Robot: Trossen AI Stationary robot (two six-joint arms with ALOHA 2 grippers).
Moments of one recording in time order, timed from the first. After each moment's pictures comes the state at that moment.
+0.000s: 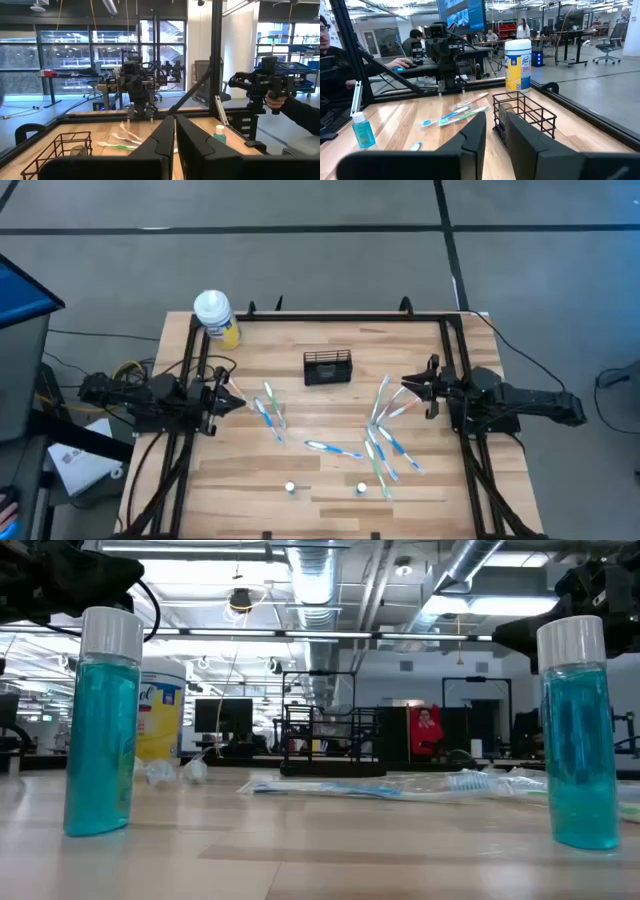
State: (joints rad) left arm -0.18 0.01 0.01 0.19 -0.08 0.02; right arm -0.10 0.01 0.01 0.04 0.08 0.08
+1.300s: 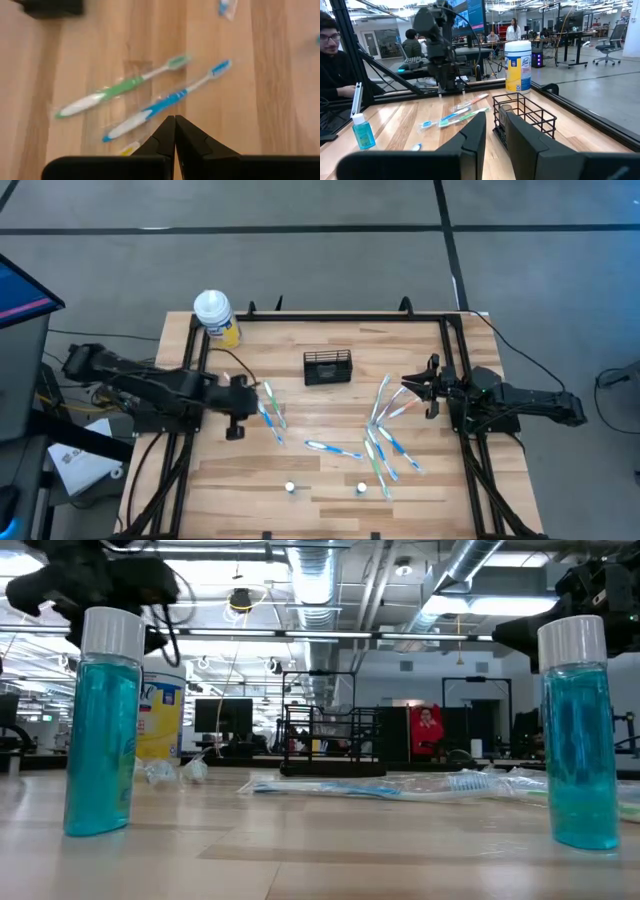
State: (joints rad) left arm -0.18 1.09 0.69 -0.72 -0.16 -0.14; right arm -0.10 0.01 0.01 0.04 0.08 0.08
